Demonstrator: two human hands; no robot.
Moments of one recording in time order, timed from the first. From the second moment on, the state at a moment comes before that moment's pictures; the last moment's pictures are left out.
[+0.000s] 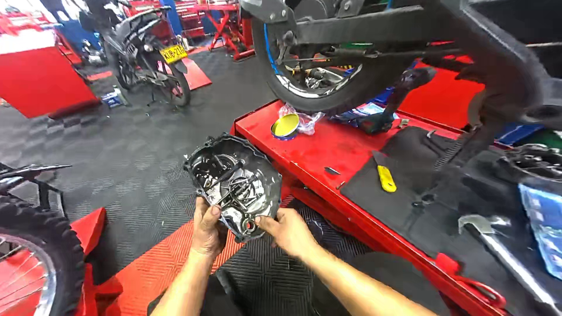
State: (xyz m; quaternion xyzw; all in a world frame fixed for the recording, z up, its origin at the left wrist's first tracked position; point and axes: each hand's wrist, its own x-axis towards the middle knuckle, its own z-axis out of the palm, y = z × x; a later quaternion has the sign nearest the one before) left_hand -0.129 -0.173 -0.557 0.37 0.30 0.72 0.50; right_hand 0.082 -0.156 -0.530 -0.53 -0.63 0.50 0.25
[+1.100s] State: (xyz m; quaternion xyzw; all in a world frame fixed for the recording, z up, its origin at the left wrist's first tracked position) left_hand -0.102 -0.152 -0.613 0.28 0.53 0.60 0.53; right_hand 0.100 -0.102 -0.604 -0.58 -0.31 0.62 0.43
